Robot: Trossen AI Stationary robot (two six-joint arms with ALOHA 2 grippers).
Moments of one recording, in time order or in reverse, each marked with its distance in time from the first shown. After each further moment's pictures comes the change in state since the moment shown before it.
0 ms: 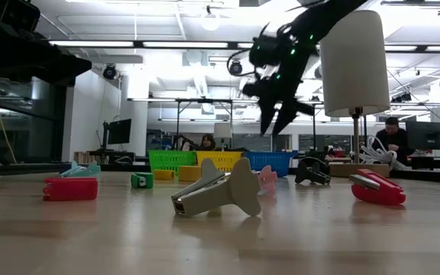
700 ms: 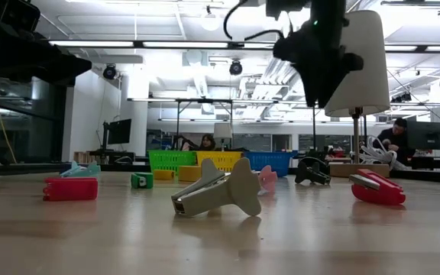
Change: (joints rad) left arm 0.000 0.000 0.000 0.000 0.000 0.000; right arm 0.473 -0.147 0.000 -0.488 0.136 0.369
